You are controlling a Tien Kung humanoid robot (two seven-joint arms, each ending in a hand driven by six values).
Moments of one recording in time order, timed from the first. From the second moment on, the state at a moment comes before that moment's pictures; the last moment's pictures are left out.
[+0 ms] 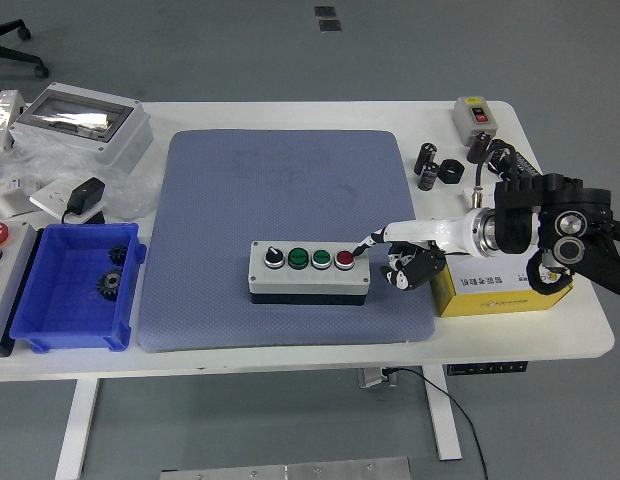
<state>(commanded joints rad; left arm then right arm) -0.05 0.13 -1.89 -0.22 1.94 -0.19 0.19 0.83 -0.64 0.54 1.54 -1.16 0.51 -0.42</state>
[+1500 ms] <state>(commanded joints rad) -0.04 0.10 -1.86 -0.21 1.90 -0.15 0.20 0.36 -0.35 1.10 1.39 -1.24 0.26 0.00</state>
